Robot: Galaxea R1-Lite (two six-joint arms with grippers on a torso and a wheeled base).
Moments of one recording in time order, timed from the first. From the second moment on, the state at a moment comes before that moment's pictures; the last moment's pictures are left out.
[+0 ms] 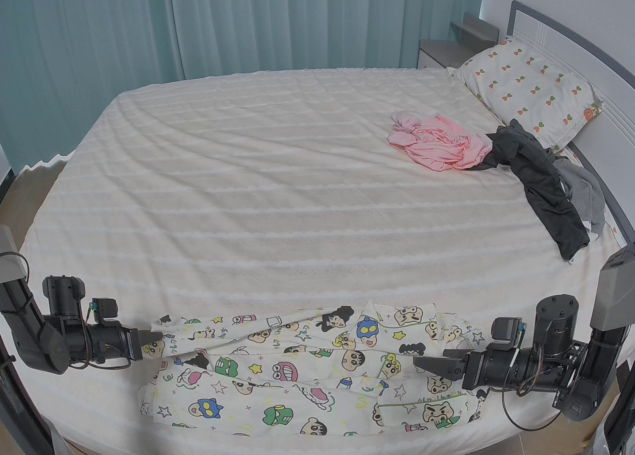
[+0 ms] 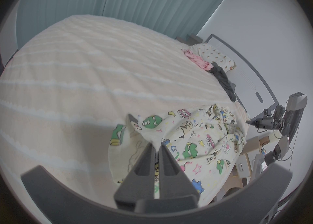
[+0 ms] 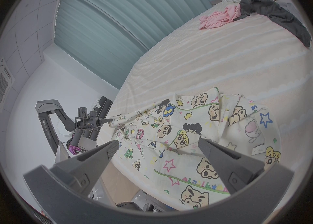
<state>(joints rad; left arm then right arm) 0.23 2.01 -0.29 -0.94 -0.66 0.07 0.44 2.04 -0.03 -1.55 0.36 0.51</state>
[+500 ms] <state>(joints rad) 0.32 2.17 -0.27 -0.94 -0.65 0.22 0.44 2.04 -0.03 -1.55 0.36 0.51</state>
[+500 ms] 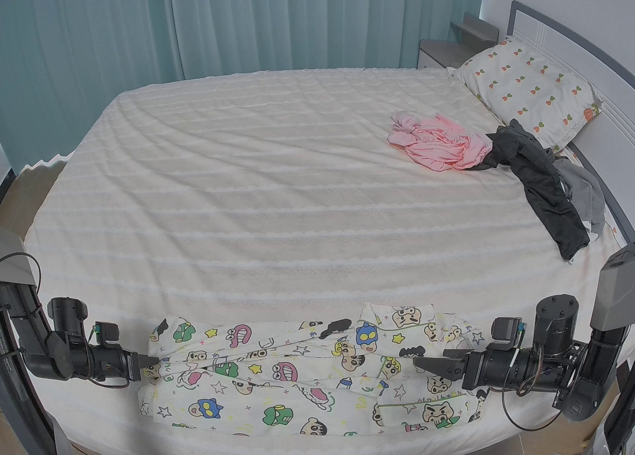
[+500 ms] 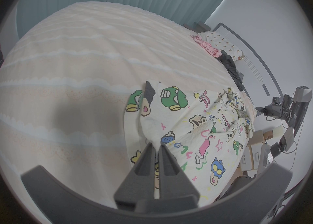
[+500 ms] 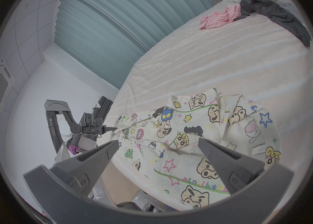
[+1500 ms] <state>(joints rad) 0.37 2.13 -0.27 -0.94 -0.68 0.14 0.45 2.04 -0.03 -1.55 0.36 0.51</state>
